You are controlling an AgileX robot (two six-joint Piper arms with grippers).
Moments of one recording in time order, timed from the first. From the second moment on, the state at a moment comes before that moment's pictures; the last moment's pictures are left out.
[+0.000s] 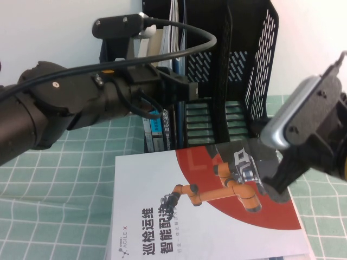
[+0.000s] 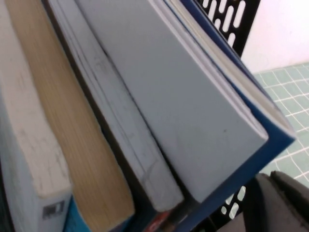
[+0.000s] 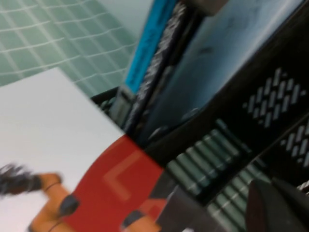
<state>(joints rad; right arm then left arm) 0.63 1.23 -0.73 -1.69 -0.01 1.30 -0.50 1.50 -1.14 -1.00 0.25 0.64</state>
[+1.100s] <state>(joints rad) 0.43 1.27 -0.79 -0.41 0.59 -0.01 -0.46 1.53 -1.15 -1.07 0.50 0.59</state>
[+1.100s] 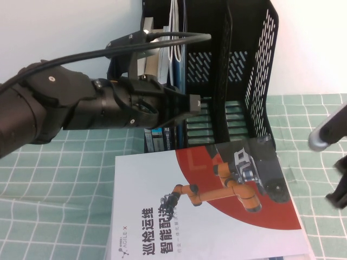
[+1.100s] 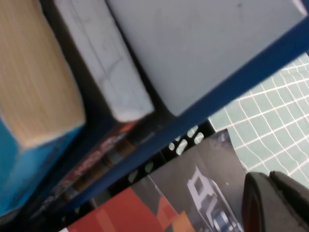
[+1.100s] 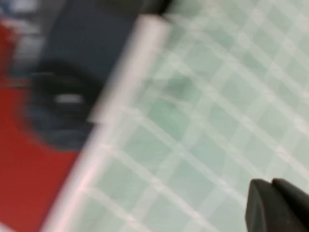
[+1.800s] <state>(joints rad) 0.43 1.27 -0.74 1.66 0.28 -1.93 -0.46 1.42 -1.15 -0.96 0.40 0.59</state>
